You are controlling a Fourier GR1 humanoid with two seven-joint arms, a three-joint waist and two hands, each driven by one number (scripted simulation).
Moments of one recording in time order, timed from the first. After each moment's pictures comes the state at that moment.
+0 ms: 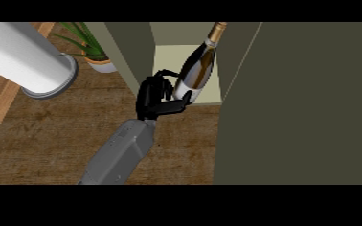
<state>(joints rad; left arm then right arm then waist) -0.62 0.00 -0.39 -0.70 0.72 0.29 -0.63 0.09 -0.05 -0.04 -2.30 -0.20 0.25 0.33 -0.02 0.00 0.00</state>
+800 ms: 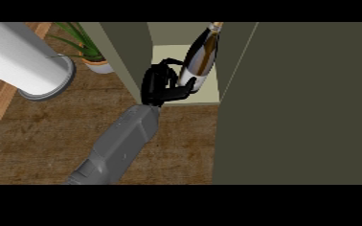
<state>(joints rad) -0.80 0.00 -0.45 -0.49 0.92 0.23 -0.67 0.10 -0.04 -0.03 -2.27 -0.19 0.27 0.30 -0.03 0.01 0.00</state>
